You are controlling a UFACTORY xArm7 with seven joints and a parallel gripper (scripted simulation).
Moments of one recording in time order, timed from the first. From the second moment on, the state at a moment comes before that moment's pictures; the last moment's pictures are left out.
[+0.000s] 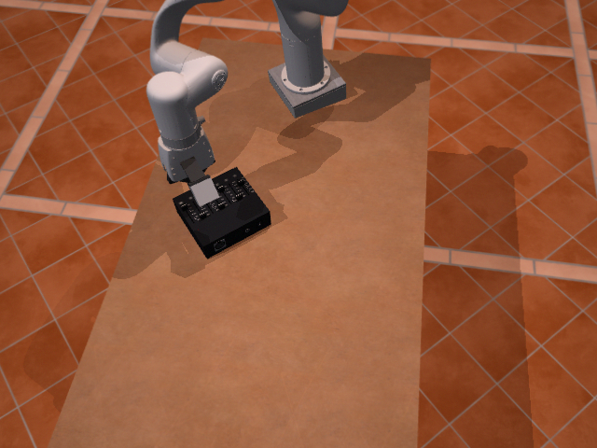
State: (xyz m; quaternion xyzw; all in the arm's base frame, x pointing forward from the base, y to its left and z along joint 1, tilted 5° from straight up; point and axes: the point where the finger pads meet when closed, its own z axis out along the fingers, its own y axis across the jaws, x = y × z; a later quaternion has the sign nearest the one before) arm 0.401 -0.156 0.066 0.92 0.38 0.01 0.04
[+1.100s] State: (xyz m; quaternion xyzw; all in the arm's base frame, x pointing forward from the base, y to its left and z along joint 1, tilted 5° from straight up) arm 0.409 -0.148 0.066 0.92 0.38 0.01 0.04
